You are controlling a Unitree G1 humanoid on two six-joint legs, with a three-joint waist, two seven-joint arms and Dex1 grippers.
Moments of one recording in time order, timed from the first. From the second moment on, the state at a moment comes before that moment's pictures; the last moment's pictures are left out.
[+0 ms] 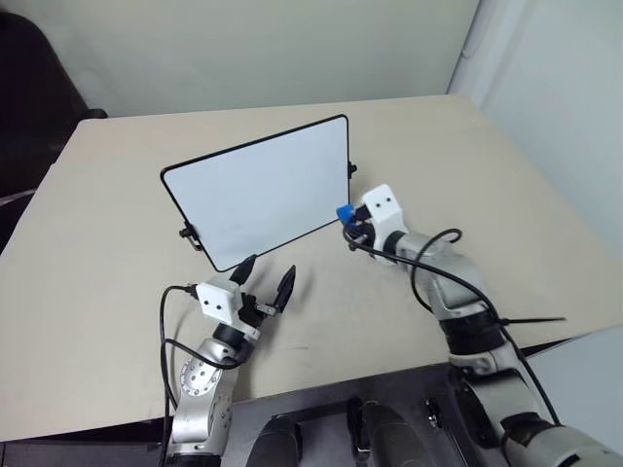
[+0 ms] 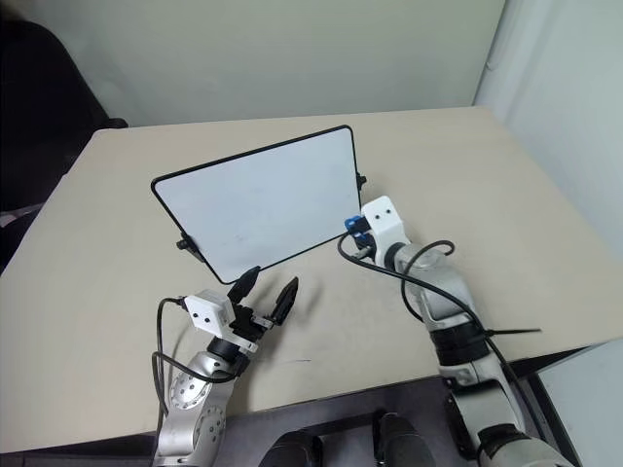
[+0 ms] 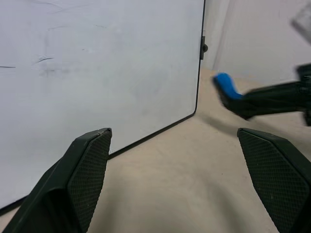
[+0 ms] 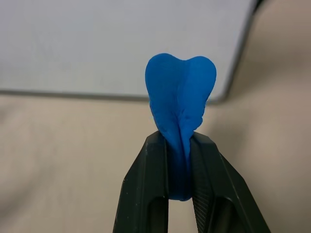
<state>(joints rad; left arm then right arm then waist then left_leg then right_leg) 0.04 0.14 0.05 -0.08 -0.33 -0.18 -0.46 -0.64 -0.21 0.14 -0.08 0.10 0.94 0.41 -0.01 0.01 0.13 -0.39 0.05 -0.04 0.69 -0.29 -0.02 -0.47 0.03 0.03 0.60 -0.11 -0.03</state>
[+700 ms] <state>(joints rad) -0.01 0.11 0.02 0.00 -0.32 -0.18 -0.49 -0.45 -0.57 0.18 -0.41 0.28 1.33 0.53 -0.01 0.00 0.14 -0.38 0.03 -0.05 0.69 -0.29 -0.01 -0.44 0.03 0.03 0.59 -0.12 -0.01</state>
